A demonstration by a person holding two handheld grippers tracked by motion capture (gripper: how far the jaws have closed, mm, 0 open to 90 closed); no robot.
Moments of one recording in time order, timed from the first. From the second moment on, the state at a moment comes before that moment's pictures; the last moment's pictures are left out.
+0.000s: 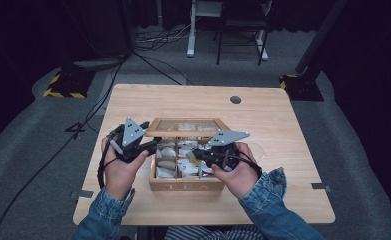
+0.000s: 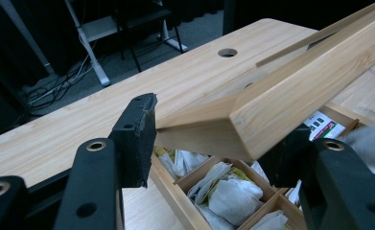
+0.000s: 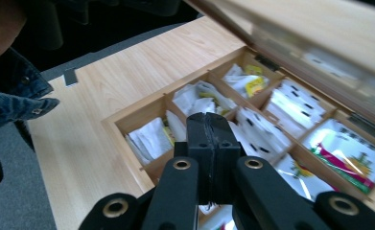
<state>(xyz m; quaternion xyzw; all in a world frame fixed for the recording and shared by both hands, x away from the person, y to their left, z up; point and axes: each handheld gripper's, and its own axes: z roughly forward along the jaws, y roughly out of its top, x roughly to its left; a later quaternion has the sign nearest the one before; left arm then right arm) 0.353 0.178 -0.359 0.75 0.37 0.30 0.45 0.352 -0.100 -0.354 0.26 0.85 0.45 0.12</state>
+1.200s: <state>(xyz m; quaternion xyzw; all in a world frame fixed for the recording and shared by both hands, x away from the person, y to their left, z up) 0.357 0.179 -0.356 0.75 0.37 0.30 0.46 0.375 -0.208 -0.351 0.38 0.78 0.45 0.19</state>
